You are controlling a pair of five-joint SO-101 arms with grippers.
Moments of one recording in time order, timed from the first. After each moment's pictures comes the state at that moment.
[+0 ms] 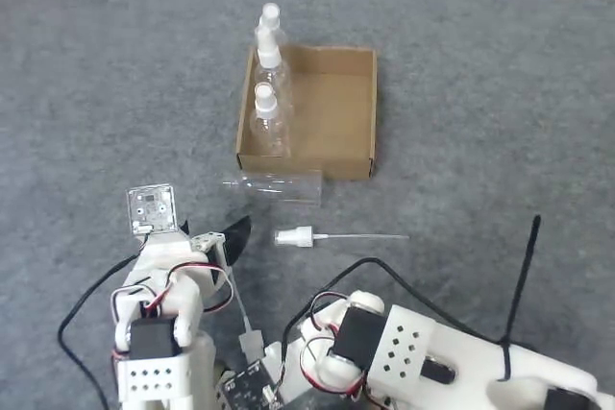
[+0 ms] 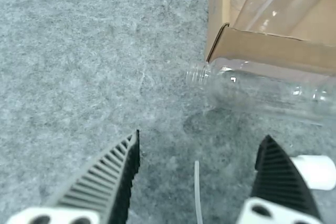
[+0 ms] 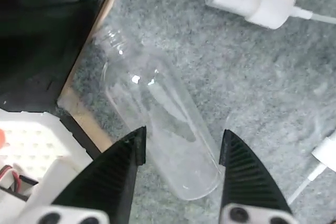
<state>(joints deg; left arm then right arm) -9.9 -103.5 97.3 64.1 8.8 -72.6 -46.6 57.9 81.6 51.7</state>
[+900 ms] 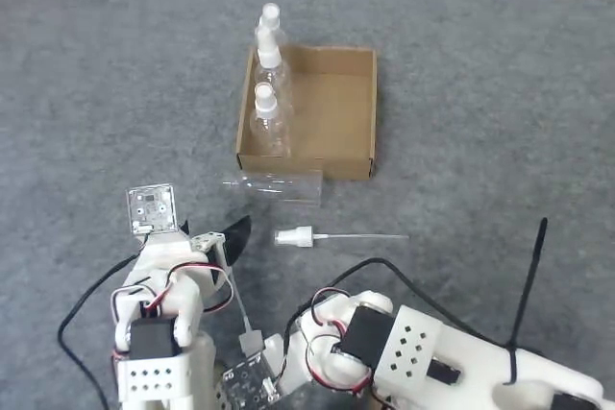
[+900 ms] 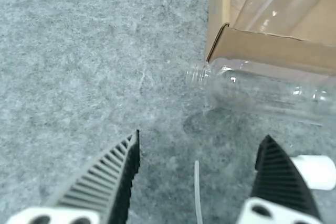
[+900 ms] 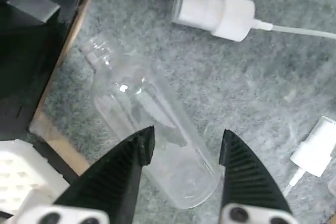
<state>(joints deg) -9.9 -103.5 97.3 64.1 8.8 -70.1 -48.1 61.7 74.8 51.7</state>
